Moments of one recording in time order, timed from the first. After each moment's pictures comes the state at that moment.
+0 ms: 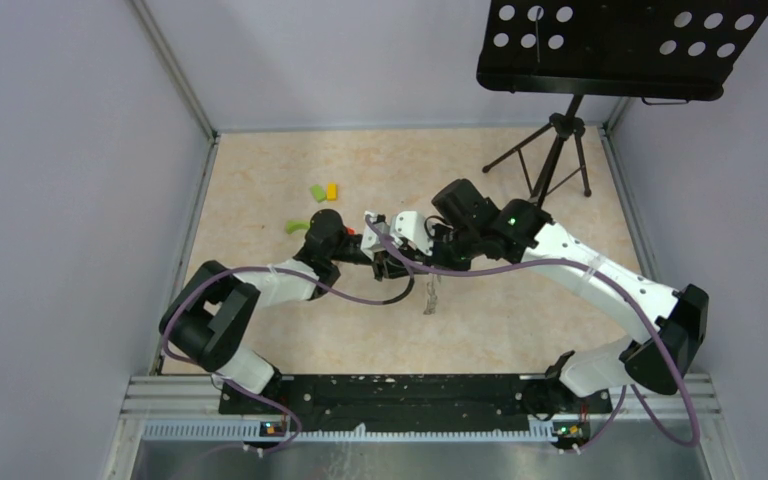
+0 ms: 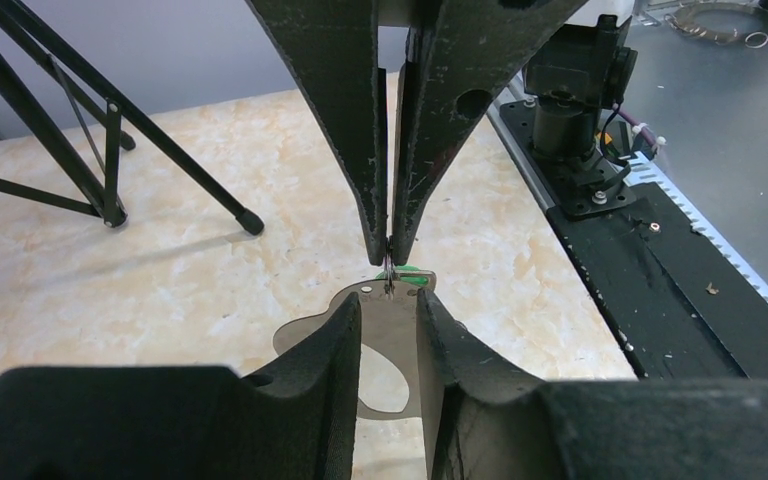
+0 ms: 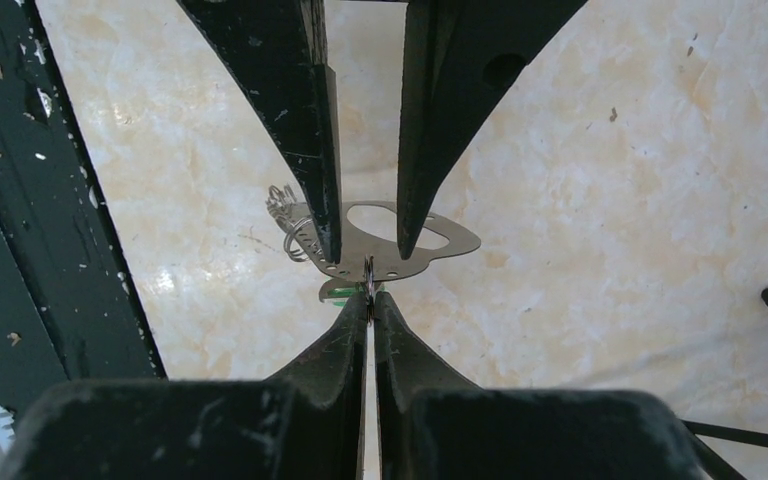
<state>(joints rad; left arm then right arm) -0.60 1.55 0.65 0.98 1.15 0.02 0.87 1.38 1.36 -0.96 -0.16 -0.57</state>
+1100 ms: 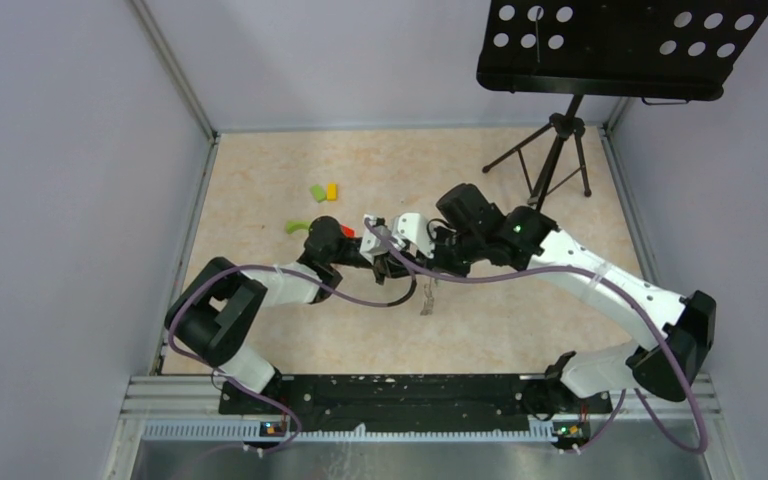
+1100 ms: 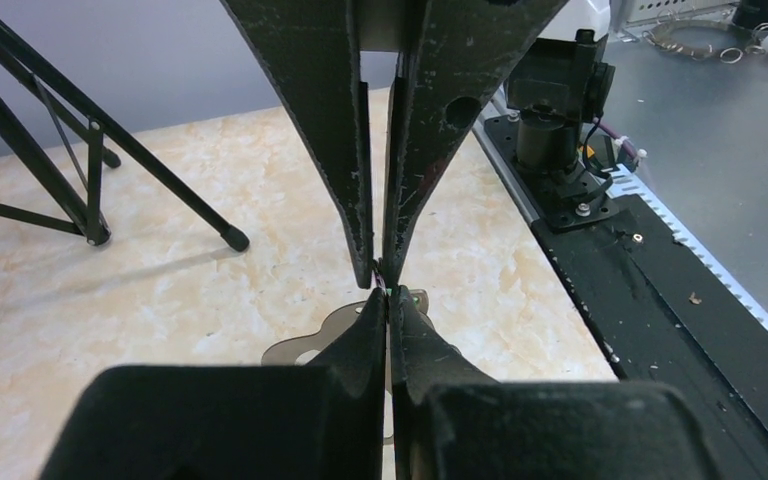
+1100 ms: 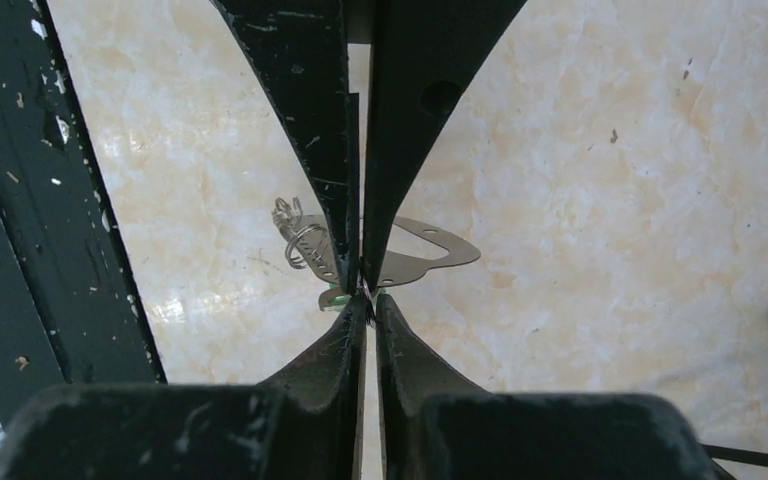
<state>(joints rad) -0.61 1.59 0.63 1.14 1.16 -0.06 0.87 1.34 1.31 -0.90 -0.18 -0.55</state>
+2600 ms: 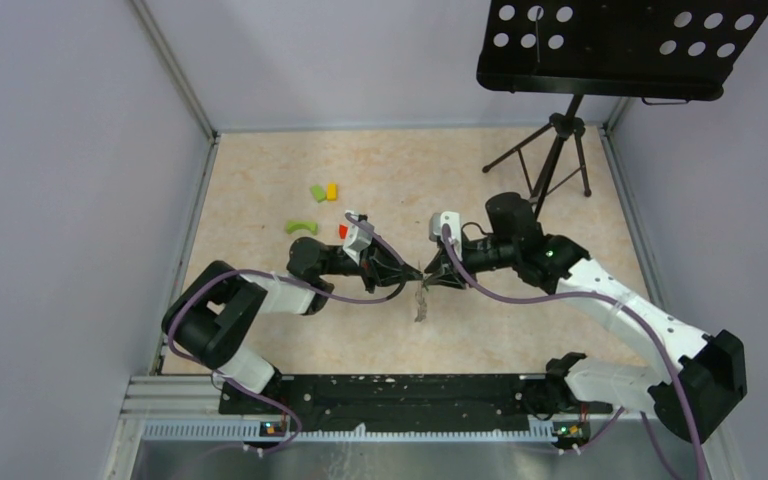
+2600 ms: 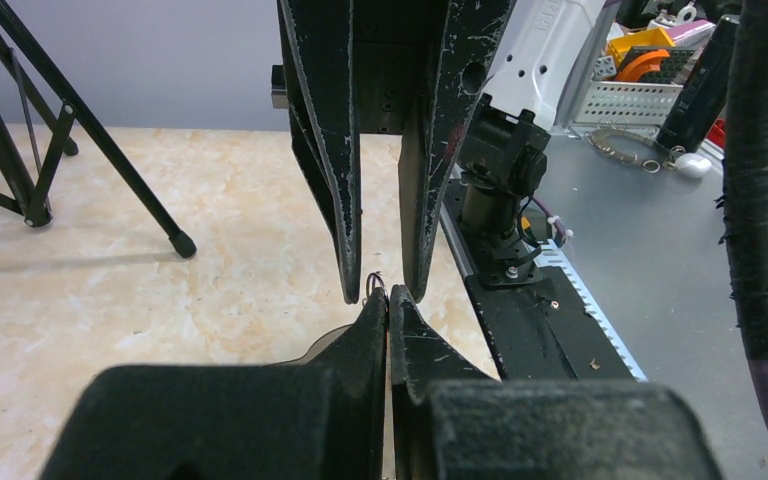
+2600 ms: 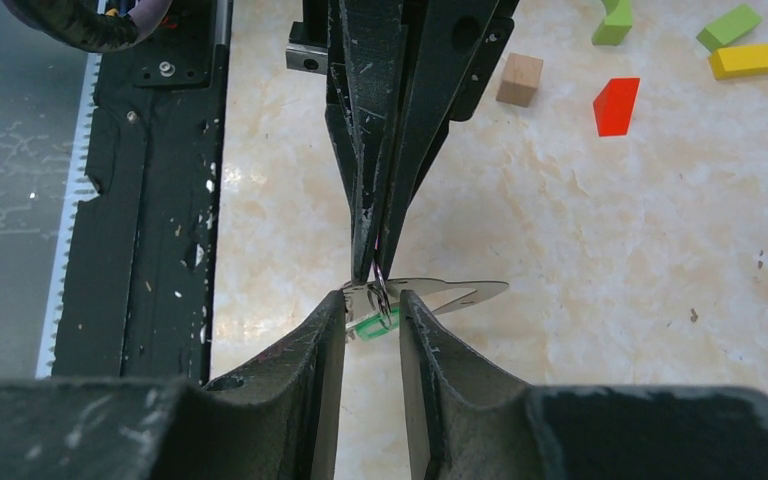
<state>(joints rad) -0.59 1.57 0.50 1.51 1.10 -0.50 0.66 1.12 0.92 -0.41 -0.76 -0.47</state>
